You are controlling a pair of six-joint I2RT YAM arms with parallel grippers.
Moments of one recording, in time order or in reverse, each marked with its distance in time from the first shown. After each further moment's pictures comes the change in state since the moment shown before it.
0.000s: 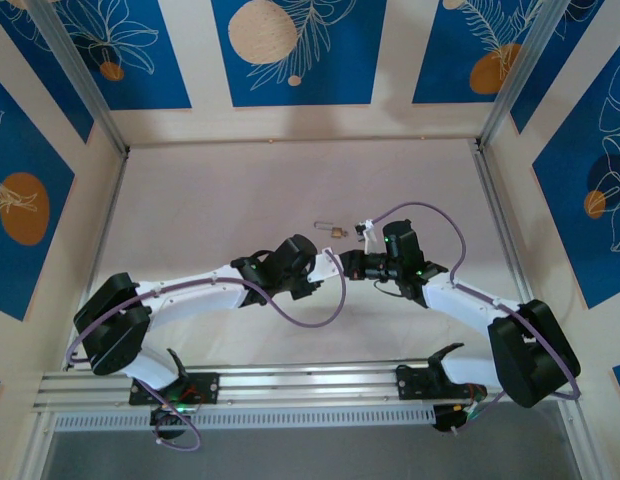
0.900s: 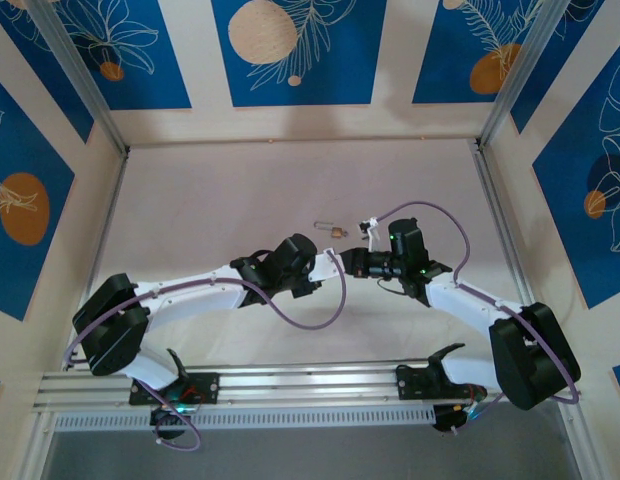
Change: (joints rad) left arm -0.002 -0.006 0.000 0.028 -0.006 0.057; right arm -0.047 -0.013 0.000 0.001 -0.068 0.027
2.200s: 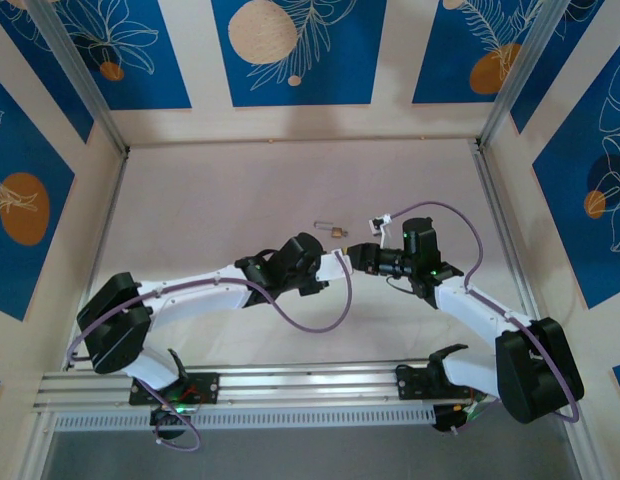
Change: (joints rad) left arm -0.026 0.025 0.039 0.031 0.002 0.050; right arm -0.090 -0.072 -0.021 -0.016 -0.051 0.033
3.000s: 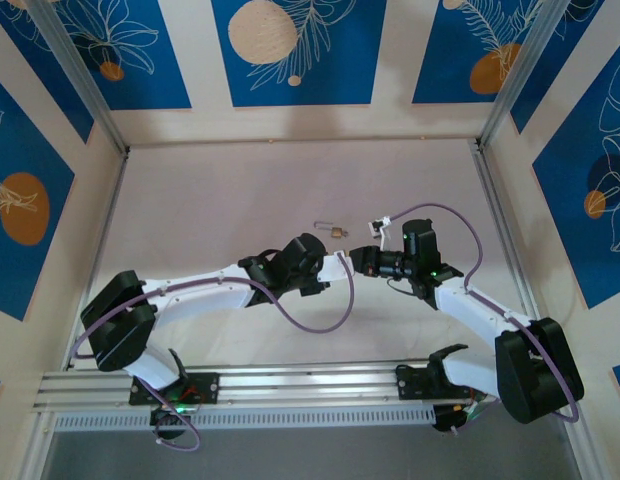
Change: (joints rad) left arm -0.004 0.018 0.010 -0.003 -0.008 0.022; right arm 0.003 0.000 -0.010 -0.006 -0.012 -0.018
